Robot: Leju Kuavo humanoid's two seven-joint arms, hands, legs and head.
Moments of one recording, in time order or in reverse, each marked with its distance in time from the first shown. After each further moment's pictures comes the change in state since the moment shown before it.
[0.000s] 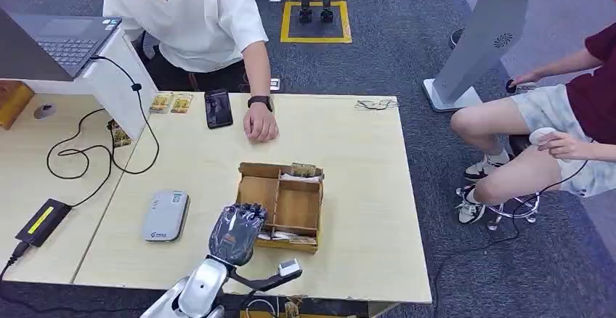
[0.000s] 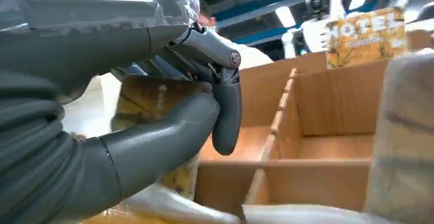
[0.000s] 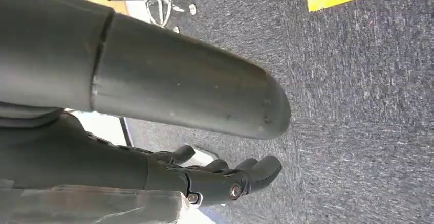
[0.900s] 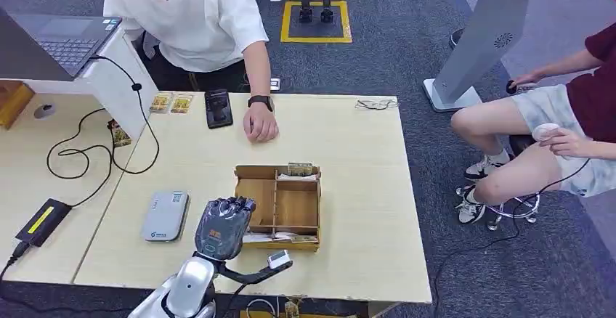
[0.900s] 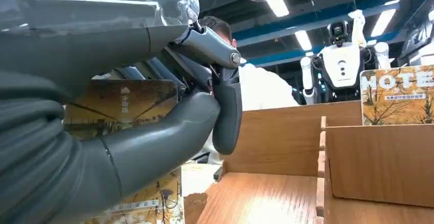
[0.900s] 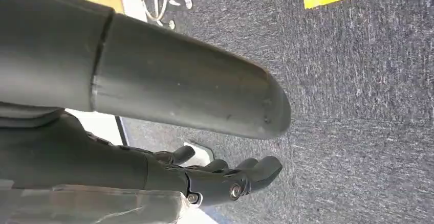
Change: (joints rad) left arm 0.000 0.052 0.000 -0.056 0.000 0.082 0.027; right arm 0.000 0.000 0.000 0.005 0.018 -0.008 -0.024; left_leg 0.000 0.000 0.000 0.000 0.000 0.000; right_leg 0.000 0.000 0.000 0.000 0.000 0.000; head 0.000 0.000
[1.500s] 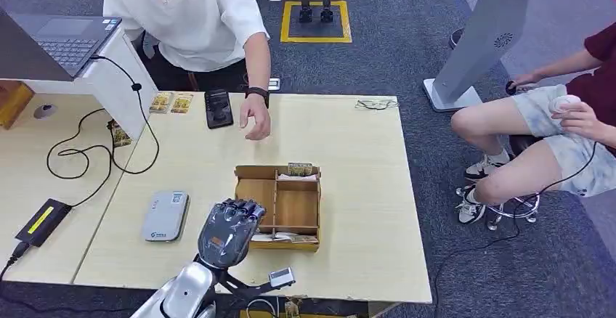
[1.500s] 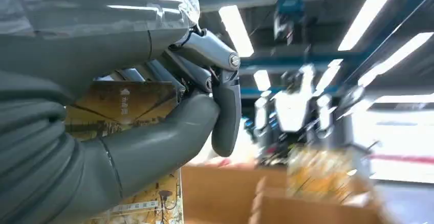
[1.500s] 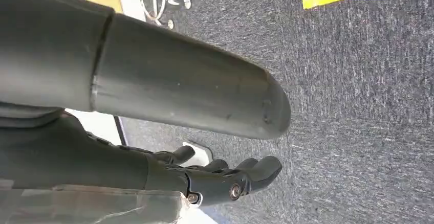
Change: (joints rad) left arm 0.052 -0.042 0.069 -0.075 0.000 0.141 -0.266; right arm 0.000 0.000 0.000 0.006 0.000 -0.009 -0.007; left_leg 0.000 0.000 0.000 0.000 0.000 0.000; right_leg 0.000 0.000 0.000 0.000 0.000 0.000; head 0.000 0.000
